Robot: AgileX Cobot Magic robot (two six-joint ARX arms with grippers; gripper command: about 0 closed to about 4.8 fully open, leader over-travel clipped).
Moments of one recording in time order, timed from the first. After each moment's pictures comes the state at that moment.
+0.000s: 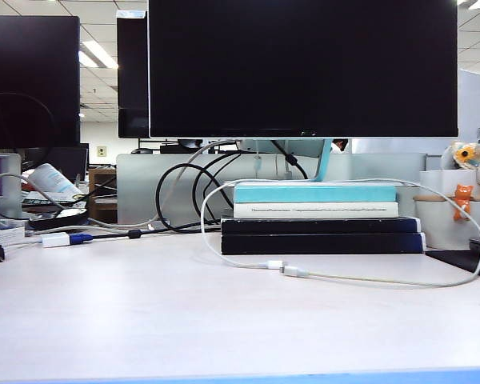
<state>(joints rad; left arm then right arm) -0.69 0.13 0.47 -0.10 -0.47 0.11 0.22 0.15 0.83 -0.21 0.04 -0.13</state>
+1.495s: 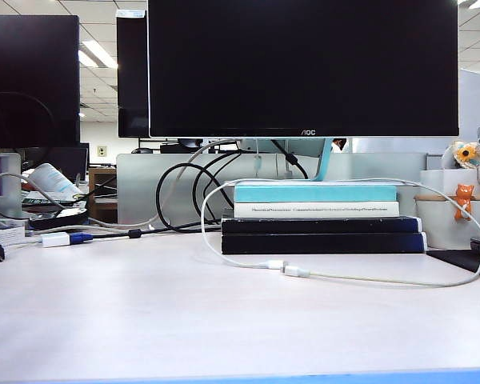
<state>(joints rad) -0.03 0.01 0.09 -0.13 0.12 -0.08 0.23 0.03 0.02 -0.08 0.07 0.14</state>
